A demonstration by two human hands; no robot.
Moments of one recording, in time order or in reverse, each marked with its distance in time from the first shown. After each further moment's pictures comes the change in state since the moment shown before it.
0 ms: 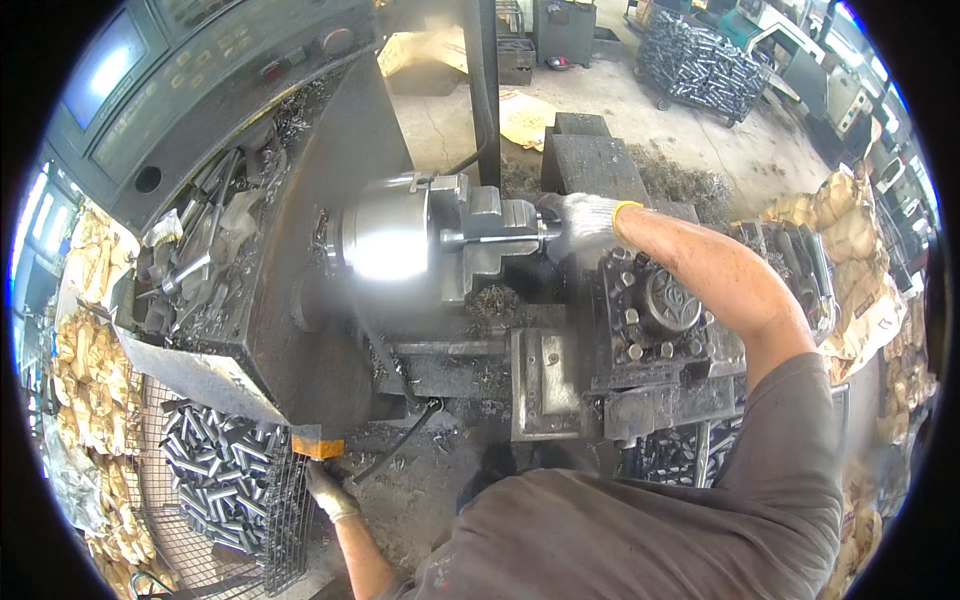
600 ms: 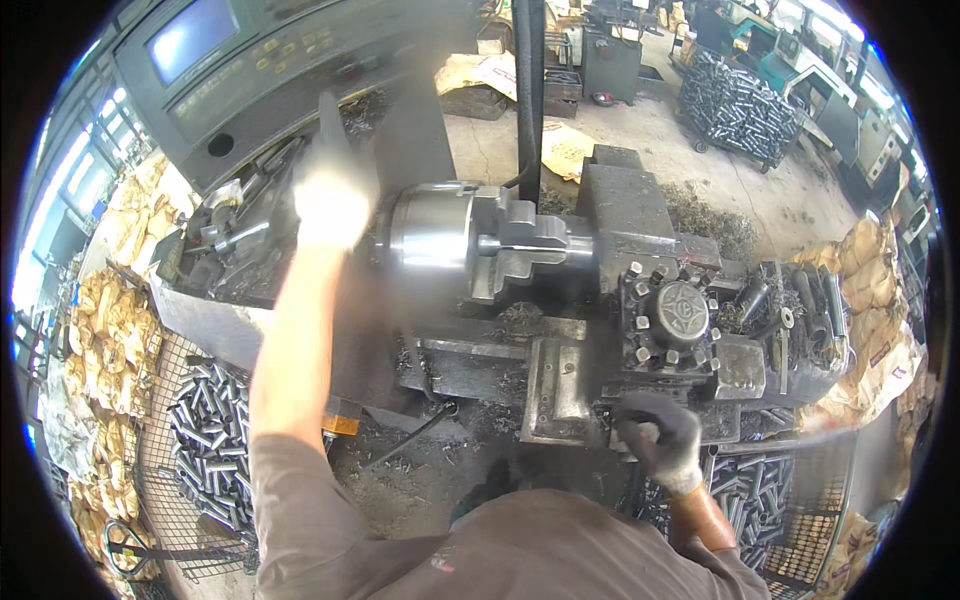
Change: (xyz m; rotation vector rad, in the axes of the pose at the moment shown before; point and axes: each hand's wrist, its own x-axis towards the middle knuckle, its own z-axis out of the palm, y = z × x) left_hand -0.045 0.309 0.357 0.885 -0.099 1.576; right_hand -0.270 -0.106 0.125 0.742 0.707 0.047
